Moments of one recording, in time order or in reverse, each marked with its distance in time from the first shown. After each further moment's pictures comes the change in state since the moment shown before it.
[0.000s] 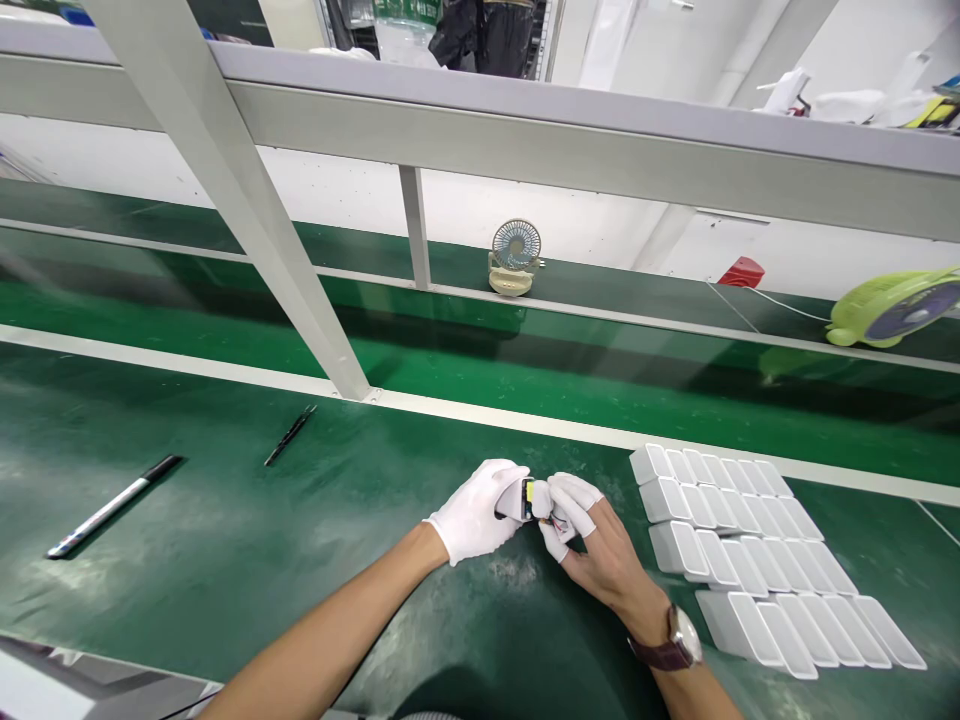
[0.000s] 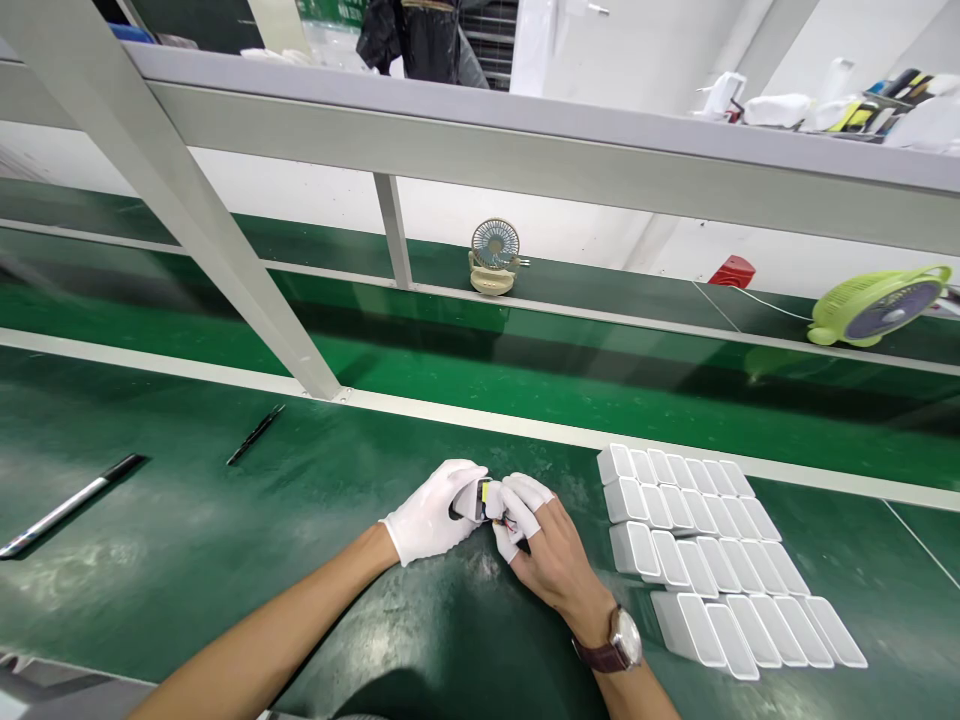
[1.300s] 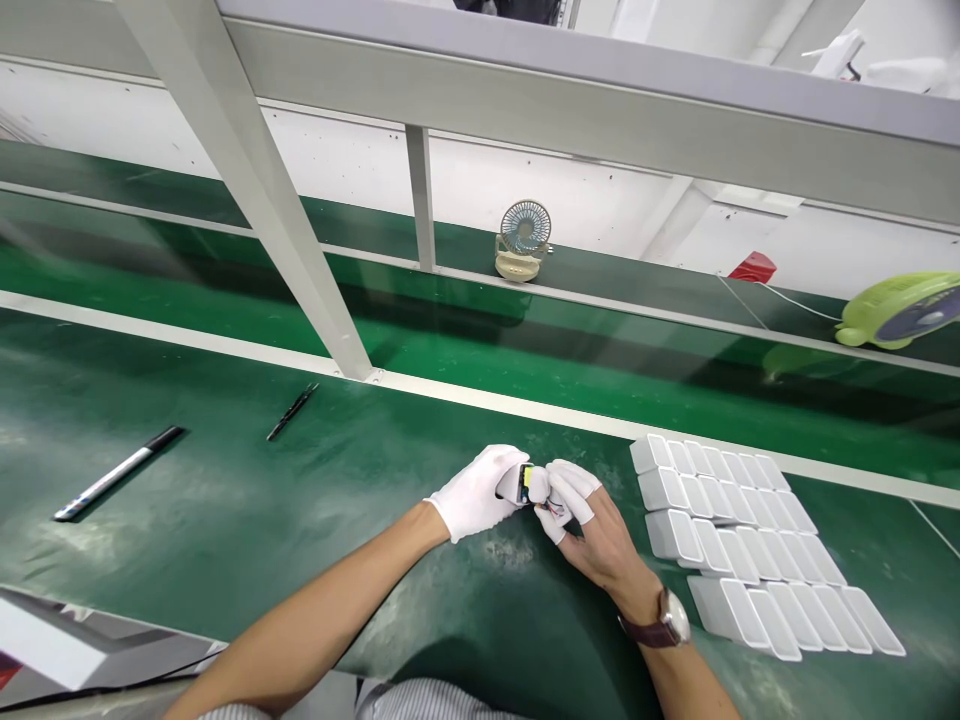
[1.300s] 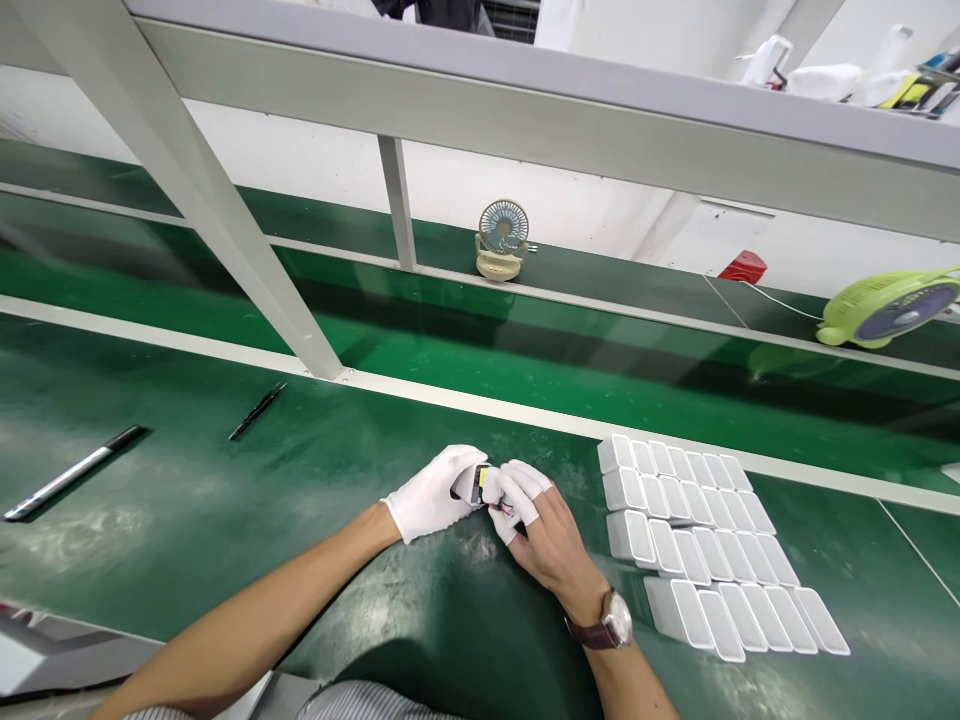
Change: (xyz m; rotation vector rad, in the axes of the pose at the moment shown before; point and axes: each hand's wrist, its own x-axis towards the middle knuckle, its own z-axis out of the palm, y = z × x) left_hand 0.001 -0.003 0.003 0.006 -0.031 -0.057; right_hand 0.000 -0.001 0.001 0.025 -0.008 -0.013
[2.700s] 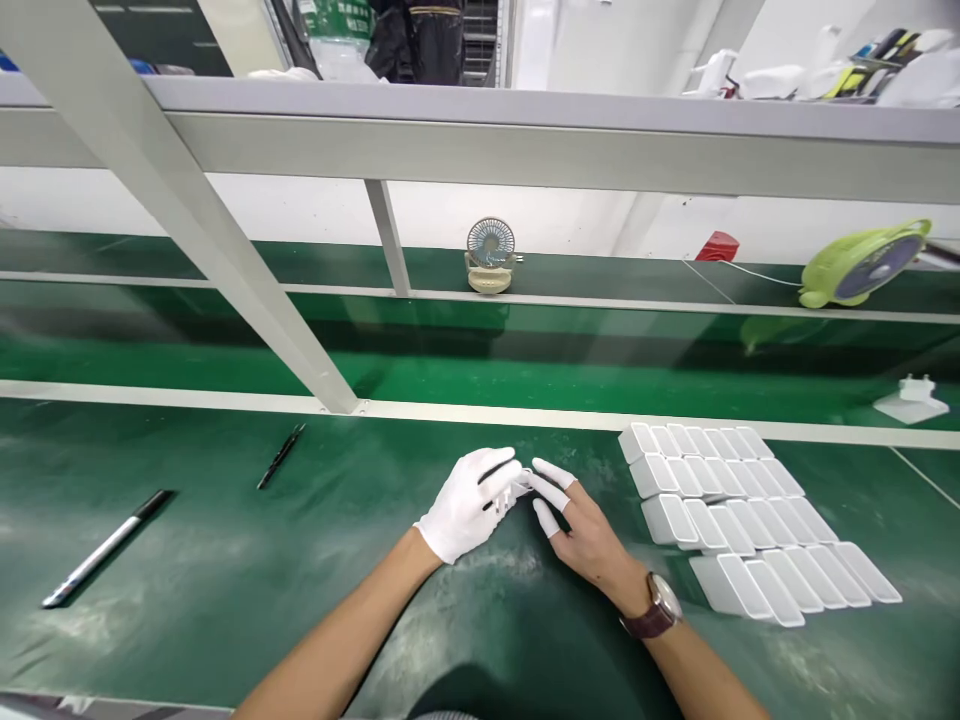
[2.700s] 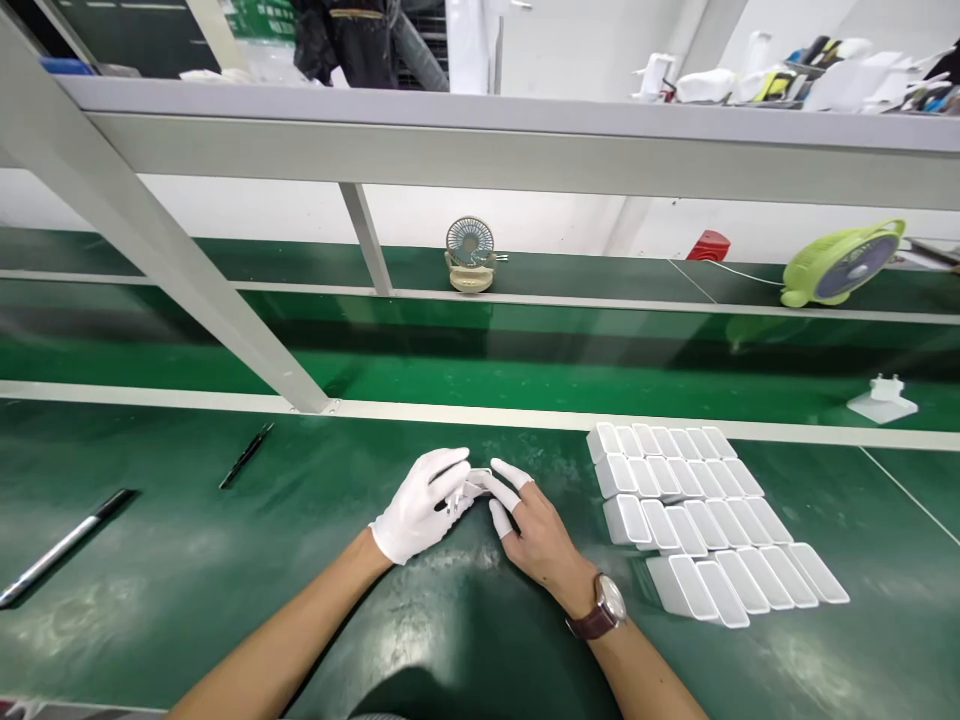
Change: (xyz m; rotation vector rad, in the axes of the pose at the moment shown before) left_hand 0.008 0.012 -0.017 0.195 0.167 0.209; right_hand 0.000 -0.004 0.017 0.166 0.006 0.186
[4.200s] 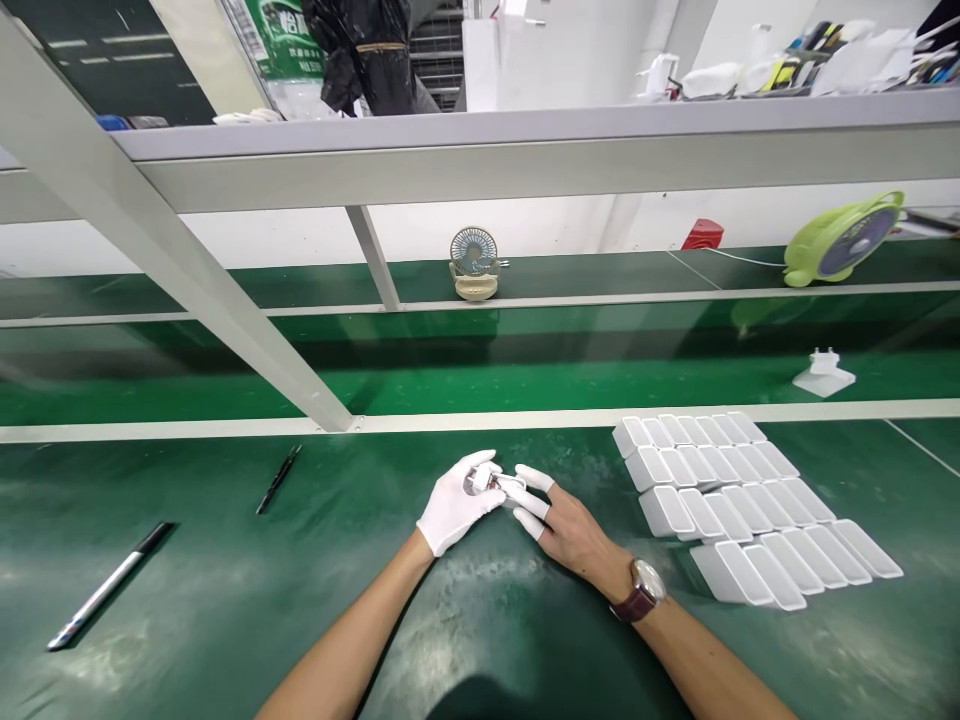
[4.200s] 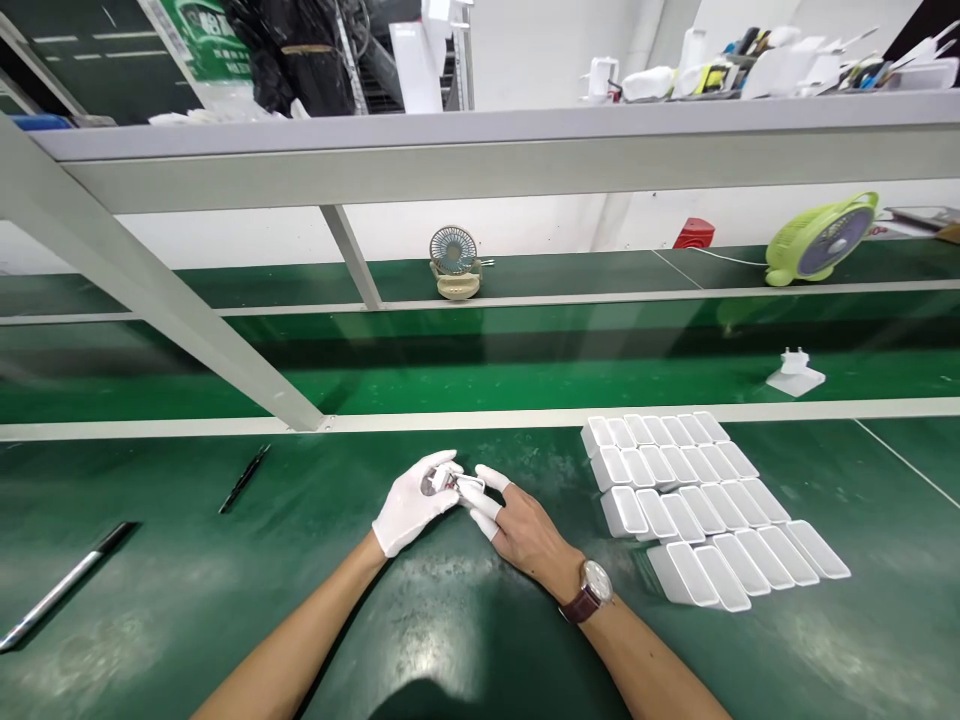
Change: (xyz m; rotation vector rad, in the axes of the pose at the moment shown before) left_hand 0.005 -0.003 -0.004 -0.711 -0.085 -0.774; right_hand 0.003 0.007 0.010 -0.091 -0.076 -0.089
